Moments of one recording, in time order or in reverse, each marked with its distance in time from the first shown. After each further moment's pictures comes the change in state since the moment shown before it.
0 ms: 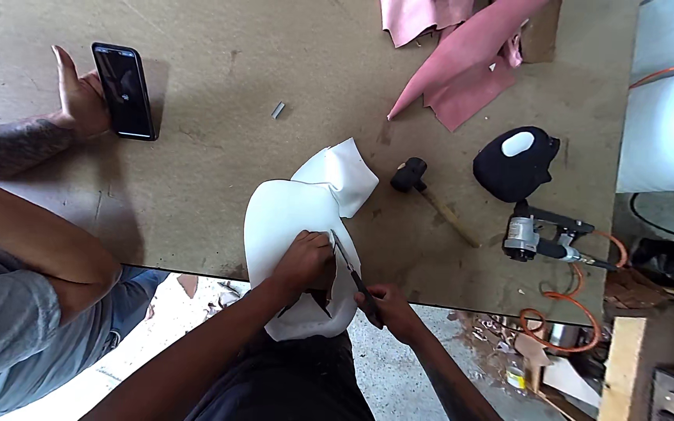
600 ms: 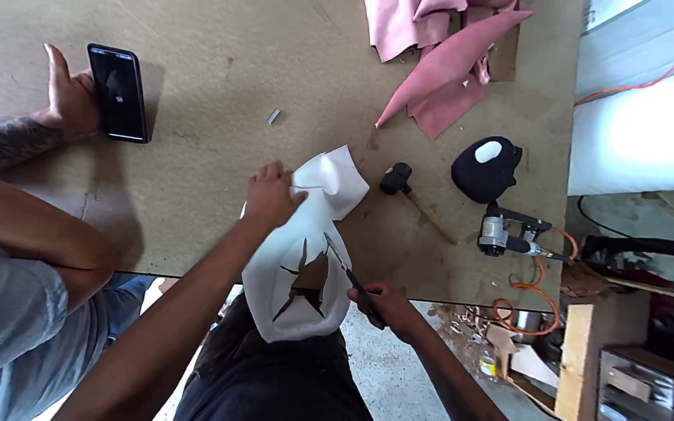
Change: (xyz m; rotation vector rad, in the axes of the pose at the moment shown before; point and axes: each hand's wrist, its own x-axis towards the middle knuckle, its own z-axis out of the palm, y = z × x) left_hand 0.074 -0.075 -0.113 0.107 -0.018 -0.528; right_hand -0.025 -0.053 0.021 -0.081 0.100 0.185
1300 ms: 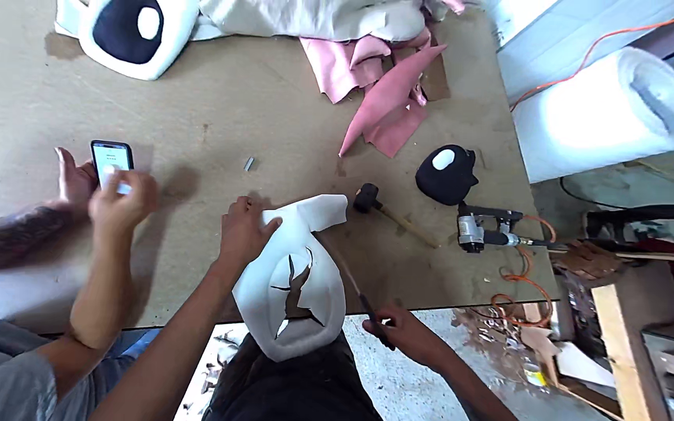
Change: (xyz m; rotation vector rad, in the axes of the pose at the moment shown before) left_hand -0.006 -0.010 -0.032 -0.035 0.141 0.055; right_hand -0.036 0.024 -0.032 -0.366 0.123 -0.093
